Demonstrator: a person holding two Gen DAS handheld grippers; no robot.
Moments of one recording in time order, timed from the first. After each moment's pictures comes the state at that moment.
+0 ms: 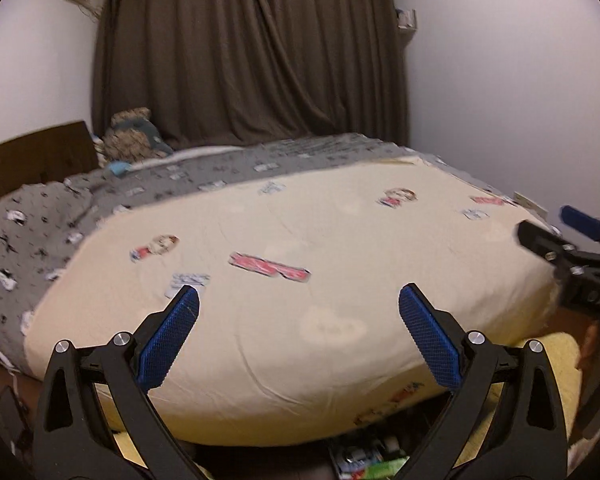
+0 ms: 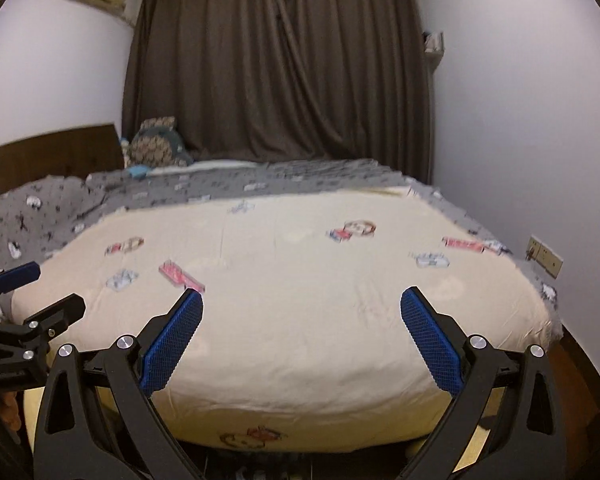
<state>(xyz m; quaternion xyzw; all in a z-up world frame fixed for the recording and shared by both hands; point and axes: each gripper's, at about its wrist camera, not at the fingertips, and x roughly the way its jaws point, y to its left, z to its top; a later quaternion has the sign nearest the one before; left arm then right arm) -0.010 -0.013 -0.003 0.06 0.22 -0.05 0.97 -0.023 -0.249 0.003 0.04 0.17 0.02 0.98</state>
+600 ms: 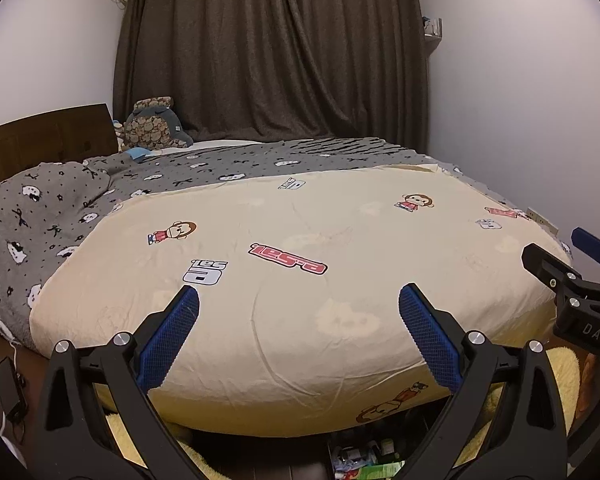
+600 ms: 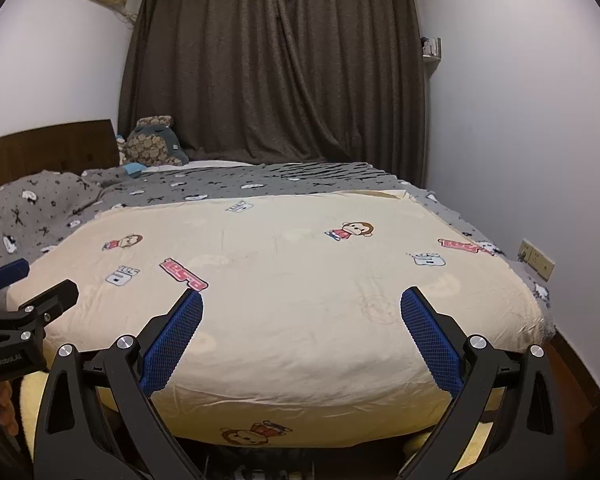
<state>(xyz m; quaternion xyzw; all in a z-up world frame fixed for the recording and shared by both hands) -0.021 0.002 -0.005 0.03 0.23 -0.03 0.97 -0.030 -0.222 -0.005 0.01 0.19 0.01 0.98</state>
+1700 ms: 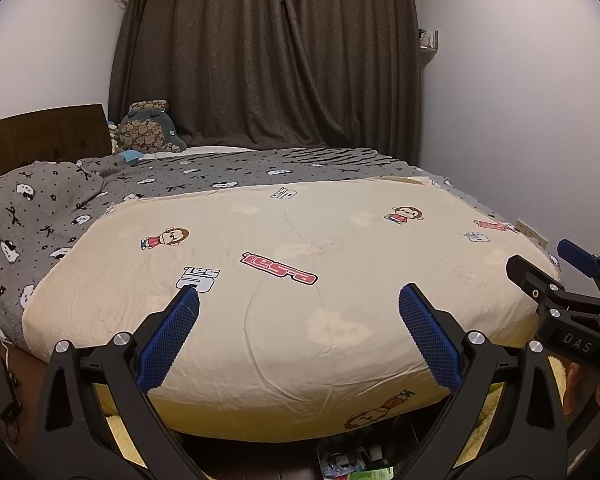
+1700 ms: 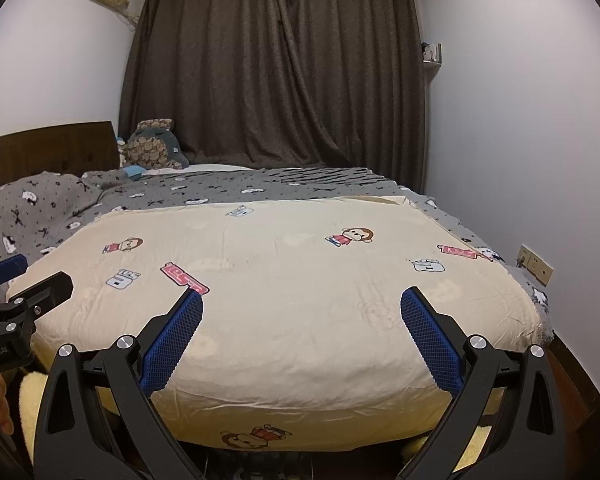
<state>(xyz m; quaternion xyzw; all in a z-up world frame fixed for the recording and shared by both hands) -0.028 0.006 0.004 0.01 0.21 -0.05 0.98 -0.033 -0.220 -0.001 0.02 0.18 0.01 0.98</state>
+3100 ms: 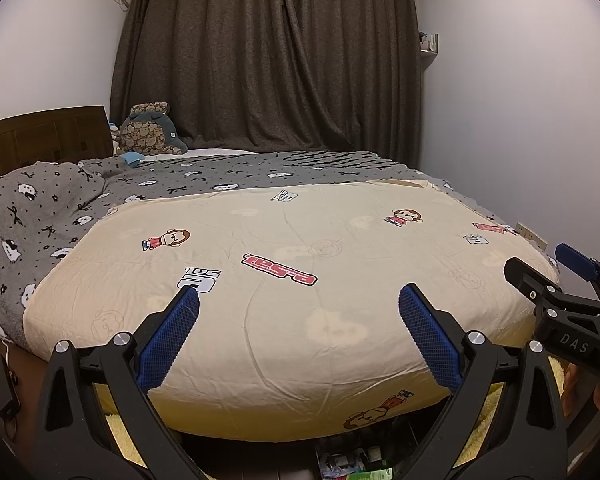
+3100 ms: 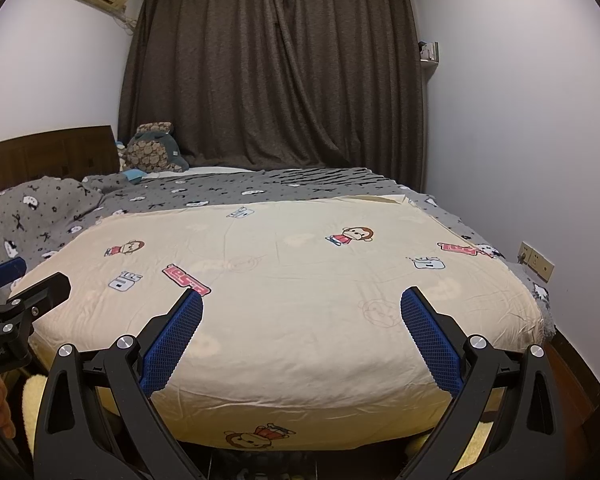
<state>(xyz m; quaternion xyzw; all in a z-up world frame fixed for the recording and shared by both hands) -0.032 0.007 0.003 0.01 0.21 -0.05 0.98 -0.037 -0.220 -0.002 0.02 0.18 0.01 0.98</state>
